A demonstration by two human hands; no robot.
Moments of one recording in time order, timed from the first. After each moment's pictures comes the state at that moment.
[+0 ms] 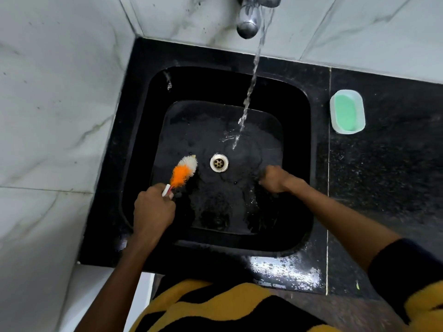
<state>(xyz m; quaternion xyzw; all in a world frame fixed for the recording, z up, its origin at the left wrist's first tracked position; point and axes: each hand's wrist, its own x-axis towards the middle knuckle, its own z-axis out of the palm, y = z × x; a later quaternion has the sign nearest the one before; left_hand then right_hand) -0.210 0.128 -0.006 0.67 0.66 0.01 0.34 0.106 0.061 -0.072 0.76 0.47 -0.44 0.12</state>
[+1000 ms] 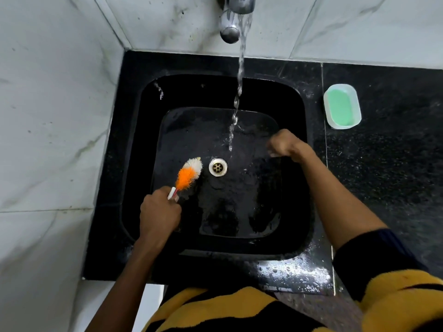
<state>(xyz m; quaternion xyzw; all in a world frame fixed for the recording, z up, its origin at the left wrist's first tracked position) -0.192 0.136 -0.005 0.69 0.64 0.00 0.35 0.172 0.112 -0.065 0.83 0.24 -0.47 -0.16</state>
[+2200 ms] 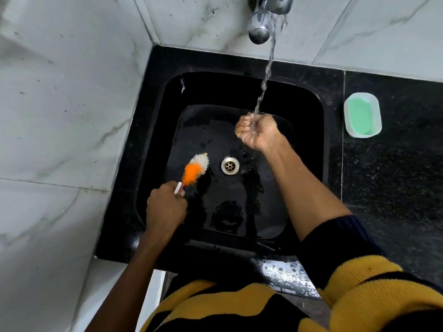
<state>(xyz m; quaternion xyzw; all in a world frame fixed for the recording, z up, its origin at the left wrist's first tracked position) -0.205 0.128 0.004 0.67 0.66 0.02 0.34 0.082 0.194 -0.032 0.37 -0.22 -0.67 -0.61</state>
